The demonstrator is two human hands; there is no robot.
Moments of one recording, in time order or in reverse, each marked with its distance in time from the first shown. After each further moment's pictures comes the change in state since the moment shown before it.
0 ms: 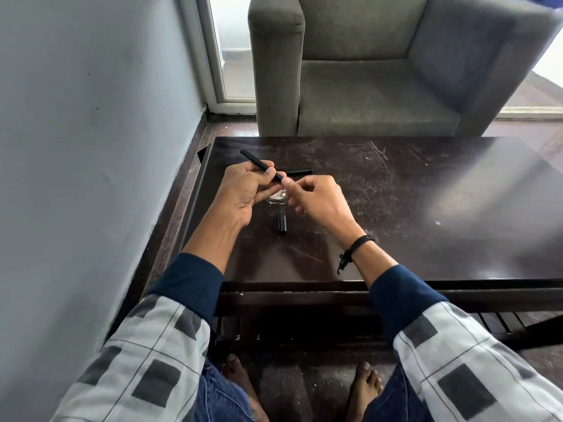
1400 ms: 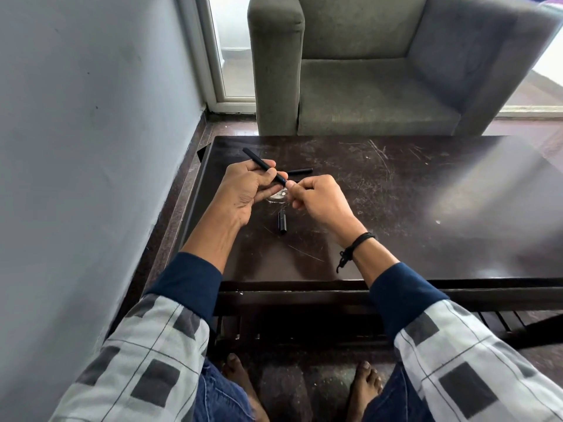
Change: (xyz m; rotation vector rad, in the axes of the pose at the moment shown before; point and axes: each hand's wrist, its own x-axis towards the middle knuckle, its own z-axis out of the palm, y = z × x) left_hand -0.002 0.001 -0.001 0.062 -0.054 0.010; right_hand 0.003 0.002 -0.002 -0.008 -0.054 0.046
